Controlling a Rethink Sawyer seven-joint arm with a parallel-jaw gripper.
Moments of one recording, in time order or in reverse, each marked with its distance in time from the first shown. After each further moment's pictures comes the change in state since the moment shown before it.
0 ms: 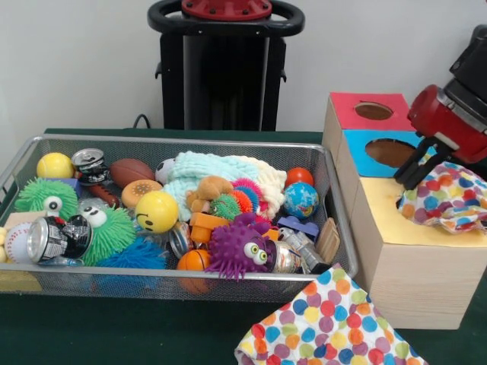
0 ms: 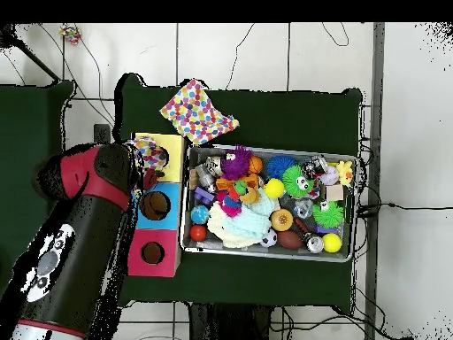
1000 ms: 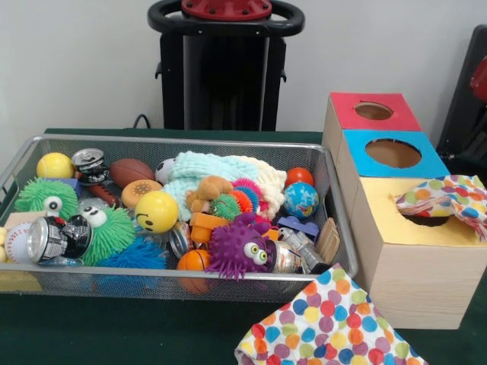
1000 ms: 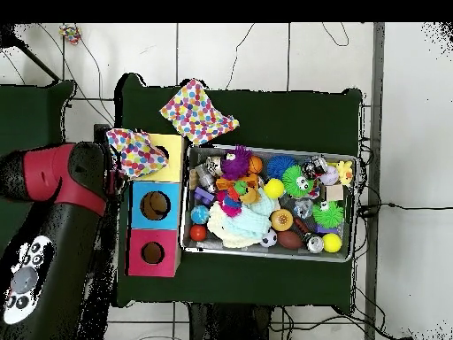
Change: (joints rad) arm 0.025 -0.067 0.023 -0.018 0.151 0.107 0.001
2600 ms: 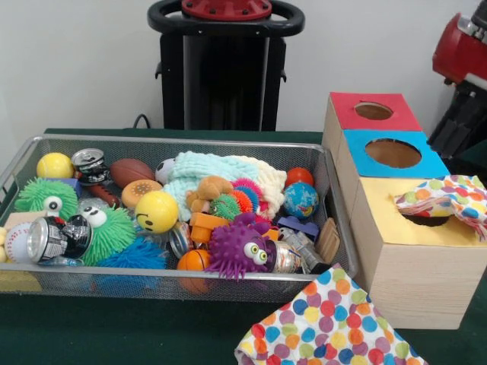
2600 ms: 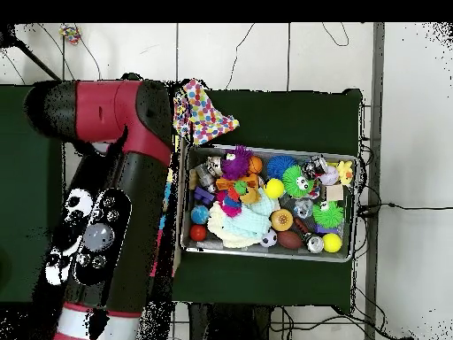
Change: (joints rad) arm -0.232 0.015 -0.013 -0.243 0.007 0.146 0.001
